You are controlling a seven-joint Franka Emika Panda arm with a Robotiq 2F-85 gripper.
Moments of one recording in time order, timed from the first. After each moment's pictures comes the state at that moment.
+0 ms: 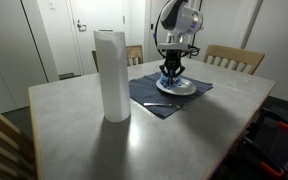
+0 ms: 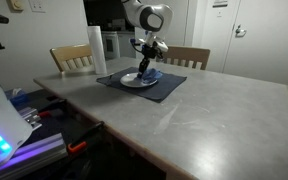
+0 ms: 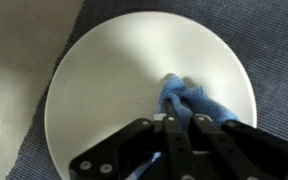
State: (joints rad) arm 0.00 0.65 -0.07 -1.85 0.39 2.18 0.78
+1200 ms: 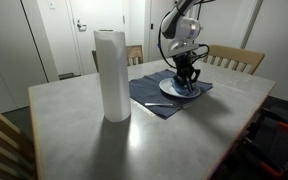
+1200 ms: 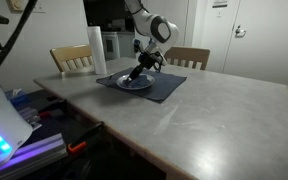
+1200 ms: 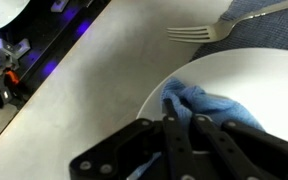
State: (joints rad) arm -0.02 0.79 -0.13 -1.70 0.32 1.66 0.68
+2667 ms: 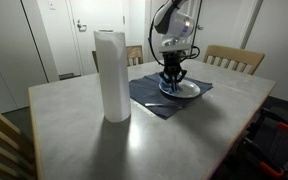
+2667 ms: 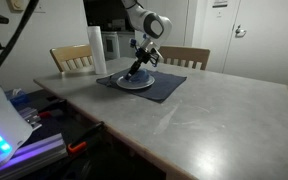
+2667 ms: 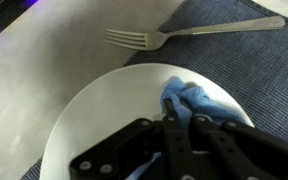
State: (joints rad) arm -0.02 0.76 -0.04 -1.70 0.37 1.82 0.58
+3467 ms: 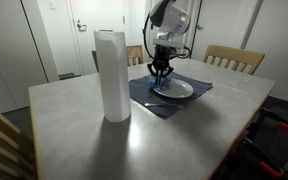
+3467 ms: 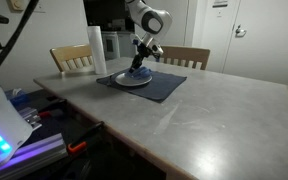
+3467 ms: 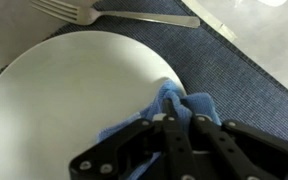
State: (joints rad) arm -0.03 0.76 0.01 -1.64 0.50 1.96 0.39
